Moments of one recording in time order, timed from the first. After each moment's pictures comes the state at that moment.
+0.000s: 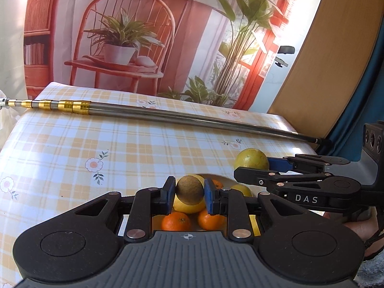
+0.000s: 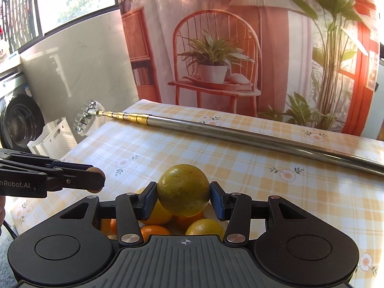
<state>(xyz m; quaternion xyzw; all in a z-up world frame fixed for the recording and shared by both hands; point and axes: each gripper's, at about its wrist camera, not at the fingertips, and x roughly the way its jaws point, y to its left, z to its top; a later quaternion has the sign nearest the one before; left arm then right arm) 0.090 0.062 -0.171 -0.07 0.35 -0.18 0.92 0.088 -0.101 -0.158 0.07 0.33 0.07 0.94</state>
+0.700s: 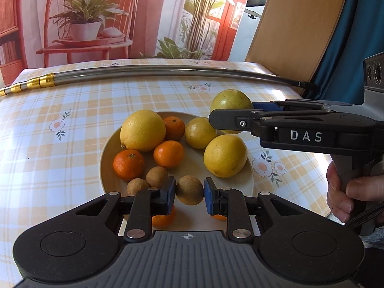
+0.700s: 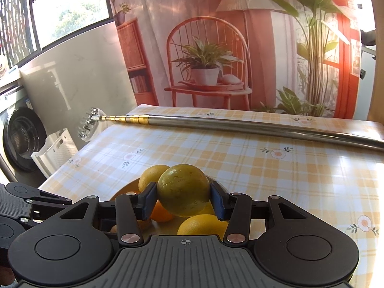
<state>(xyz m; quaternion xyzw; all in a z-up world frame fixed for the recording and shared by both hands) 0.050 0.015 -0.209 0.00 0.40 -0.22 0.89 0.034 -0.104 -0.166 0.10 0.31 0.06 0.94</state>
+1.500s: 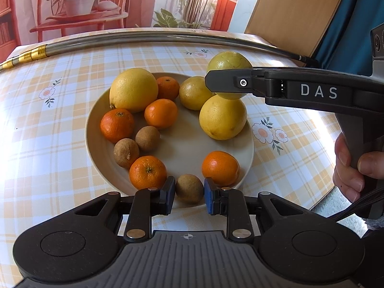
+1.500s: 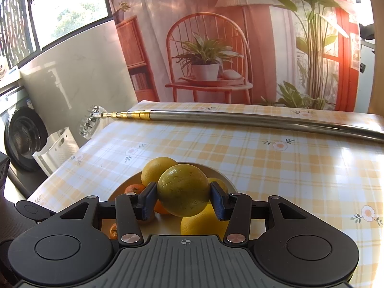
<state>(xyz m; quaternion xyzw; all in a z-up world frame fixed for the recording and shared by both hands) 0.045 0.008 -0.232 0.01 0.46 -0.22 0.86 0.027 -0.100 -0.172 0.11 0.32 0.06 0.94</state>
